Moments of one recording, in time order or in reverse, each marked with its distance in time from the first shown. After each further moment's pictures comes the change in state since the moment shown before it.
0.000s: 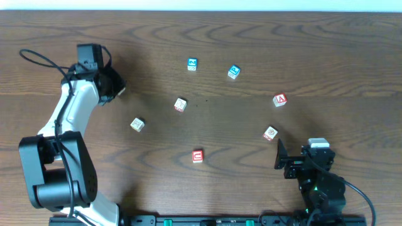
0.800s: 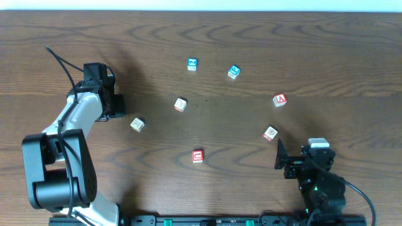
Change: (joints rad) left arm 0.019 -0.001 -0.188 0.009 -0.112 0.666; right arm 0.000 0.000 0.000 0.000 0.000 0.000
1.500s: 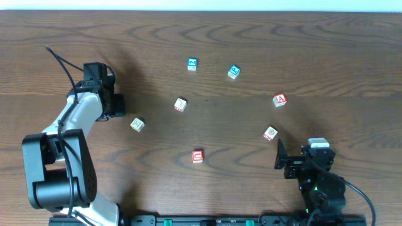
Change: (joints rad) left arm 0.000 0.000 0.000 0.013 0.000 0.005; right arm 0.000 0.000 0.000 0.000 0.000 0.000
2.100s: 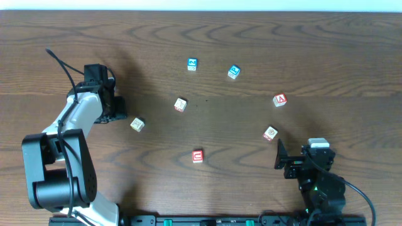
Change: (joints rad) left arm 0.000 0.000 0.000 -0.049 -0.003 -0.020; right arm 0.000 0.000 0.000 0.000 0.000 0.000
